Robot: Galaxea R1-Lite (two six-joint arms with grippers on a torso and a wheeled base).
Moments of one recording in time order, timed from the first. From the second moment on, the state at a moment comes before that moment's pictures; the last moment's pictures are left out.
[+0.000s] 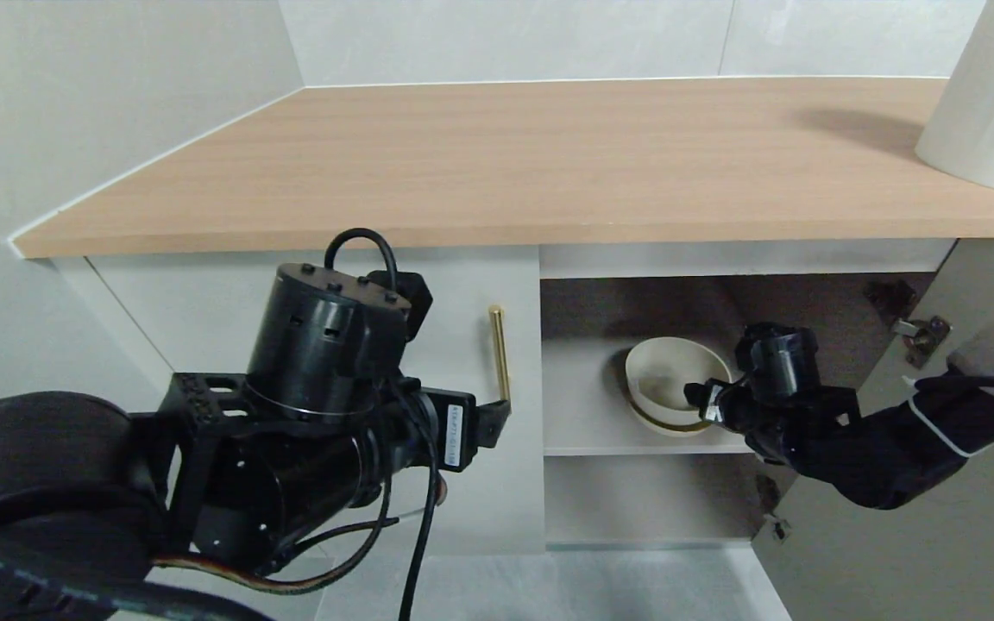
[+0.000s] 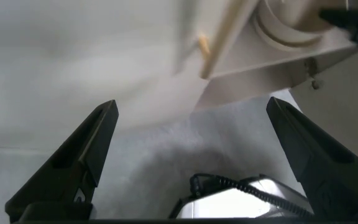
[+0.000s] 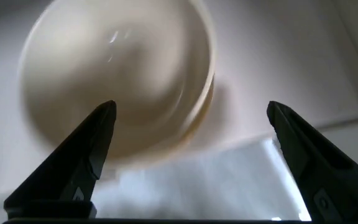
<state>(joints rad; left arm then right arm) -0.77 1.62 -0.93 -0.16 0.42 -0.32 0.39 2.06 -0.88 -0.65 -0.40 0.47</state>
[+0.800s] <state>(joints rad) -0.50 1.30 -0.58 -0.11 0.32 -0.27 0.52 1.36 -0.77 0.10 -0.12 0.47</state>
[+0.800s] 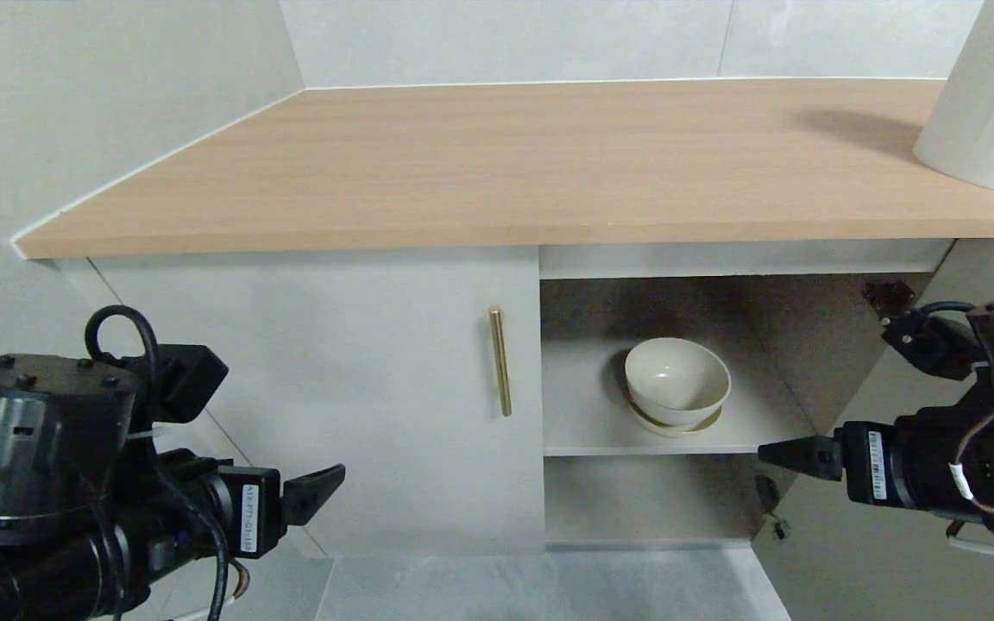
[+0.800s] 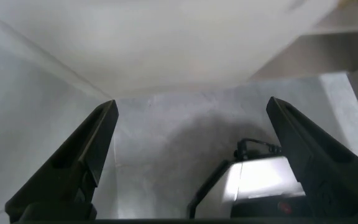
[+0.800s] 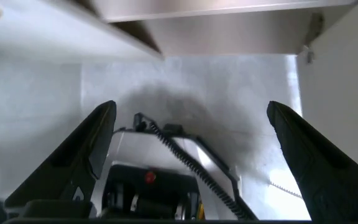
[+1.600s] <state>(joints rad) -0.50 1.31 -0.60 -0.11 0.33 -0.27 0.60 1.31 -0.73 0.10 -0.13 0.47</state>
